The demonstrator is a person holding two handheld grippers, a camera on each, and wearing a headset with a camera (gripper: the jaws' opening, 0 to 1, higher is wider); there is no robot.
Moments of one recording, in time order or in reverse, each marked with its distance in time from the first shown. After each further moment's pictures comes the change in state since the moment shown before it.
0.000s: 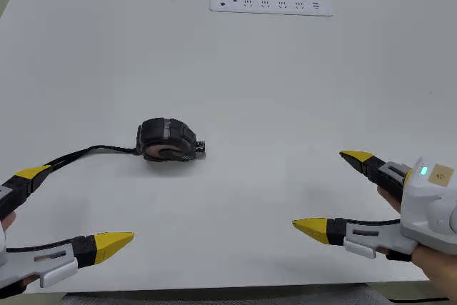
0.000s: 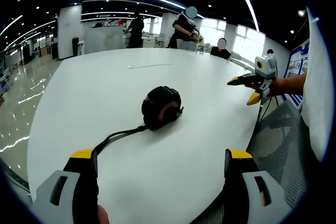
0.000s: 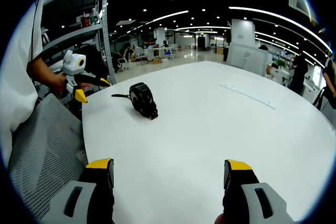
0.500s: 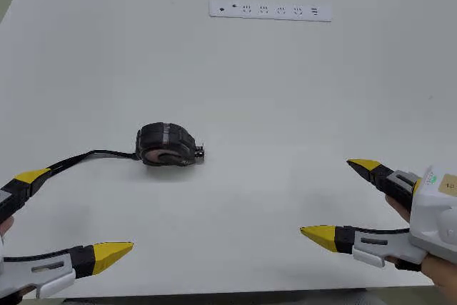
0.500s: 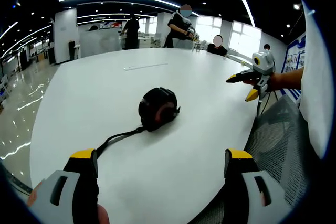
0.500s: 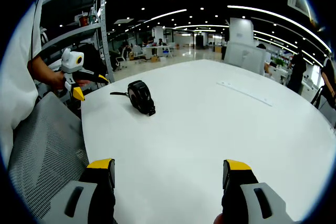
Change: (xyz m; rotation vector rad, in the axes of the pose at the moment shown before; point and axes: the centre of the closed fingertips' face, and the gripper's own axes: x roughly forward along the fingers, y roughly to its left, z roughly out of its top) left arm -0.004 -0.005 0.005 0.044 0.005 -0.011; right arm -0.008 -0.004 -0.007 0.004 0.015 -0.014
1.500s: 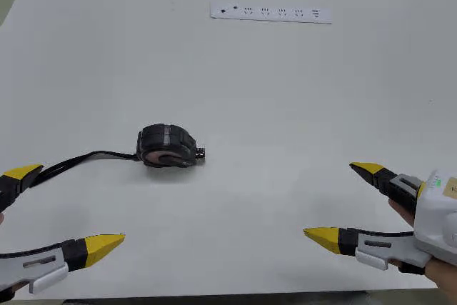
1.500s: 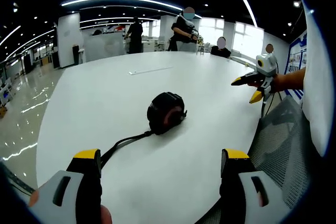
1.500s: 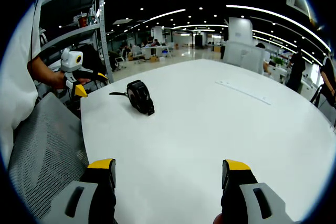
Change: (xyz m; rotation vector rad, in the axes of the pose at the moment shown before) left arm -0.005 0.011 0.006 0.009 -0.028 0.037; right arm -0.002 -0.001 -0.001 0.008 0.000 -0.004
